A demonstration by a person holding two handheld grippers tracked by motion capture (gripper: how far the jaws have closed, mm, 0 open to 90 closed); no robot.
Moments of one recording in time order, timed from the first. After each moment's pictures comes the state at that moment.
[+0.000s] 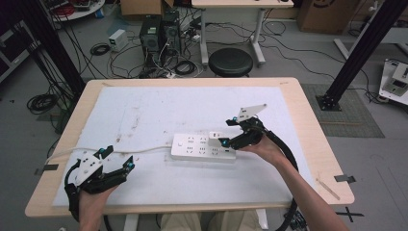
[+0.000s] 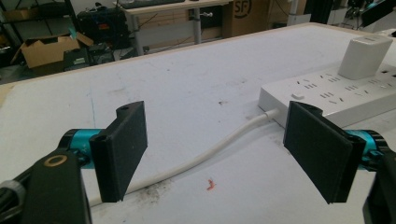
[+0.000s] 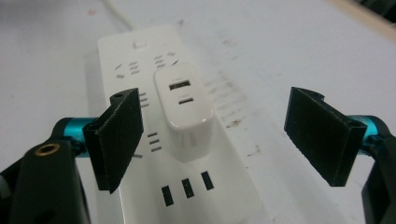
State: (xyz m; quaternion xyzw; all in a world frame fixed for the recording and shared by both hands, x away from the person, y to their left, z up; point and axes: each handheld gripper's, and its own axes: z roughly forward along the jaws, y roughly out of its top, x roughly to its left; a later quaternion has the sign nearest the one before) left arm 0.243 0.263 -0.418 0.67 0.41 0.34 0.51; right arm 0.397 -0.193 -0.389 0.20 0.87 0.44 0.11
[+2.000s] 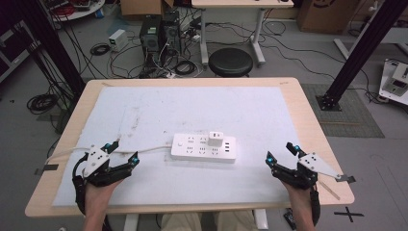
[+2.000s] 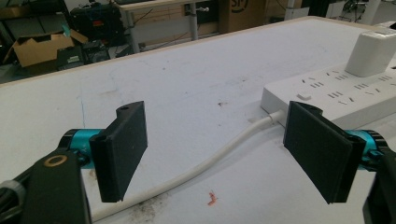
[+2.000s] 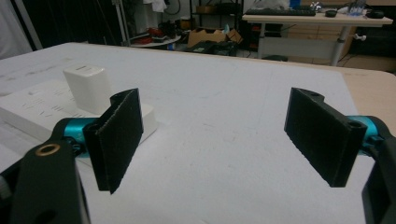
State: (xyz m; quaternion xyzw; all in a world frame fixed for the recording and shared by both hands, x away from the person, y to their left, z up) left arm 0.260 0.258 -0.421 0.68 0.41 0.34 0.50; right arm 0.259 -0.296 -0.428 0.44 0.65 0.53 0.32
